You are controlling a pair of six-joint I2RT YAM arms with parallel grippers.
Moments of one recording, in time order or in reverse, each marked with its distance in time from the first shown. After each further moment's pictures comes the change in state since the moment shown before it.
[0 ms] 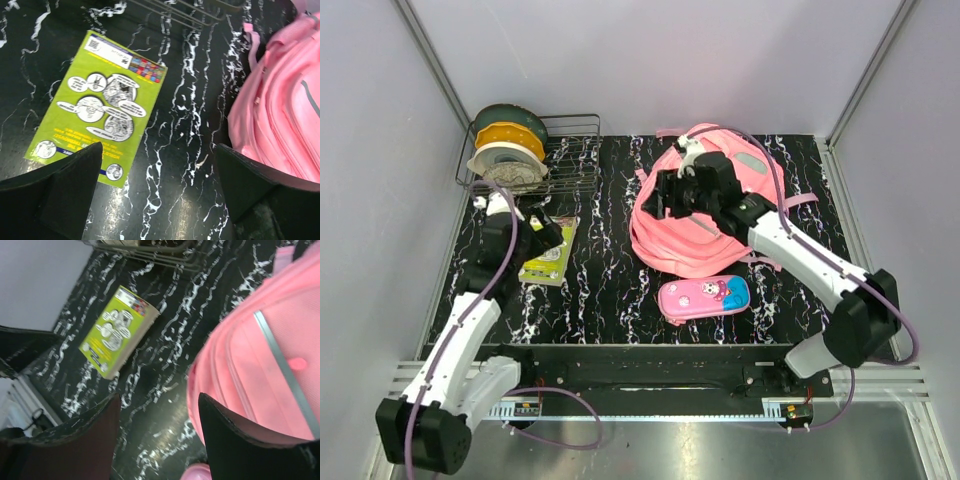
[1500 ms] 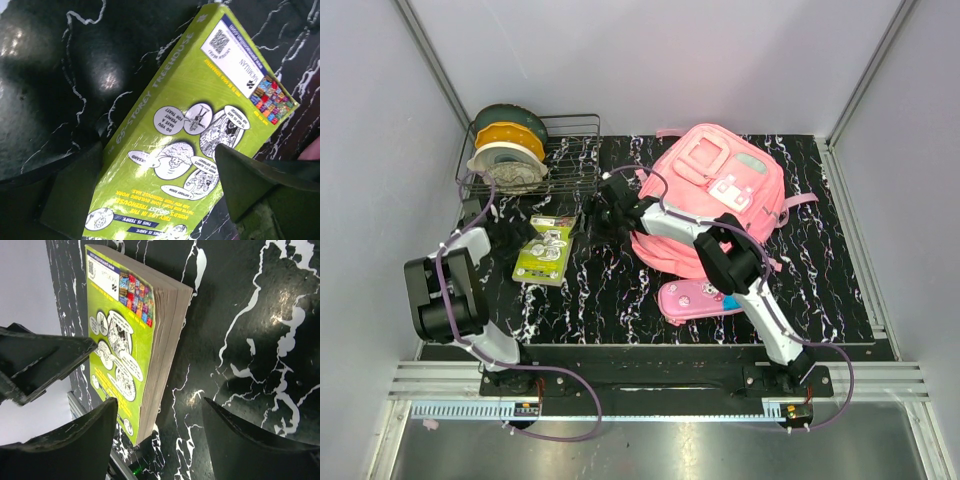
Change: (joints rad) left arm 0.483 0.748 0.163 0.057 0.387 0.066; right arm 0.176 0.931 0.634 0.059 -0.164 0.545
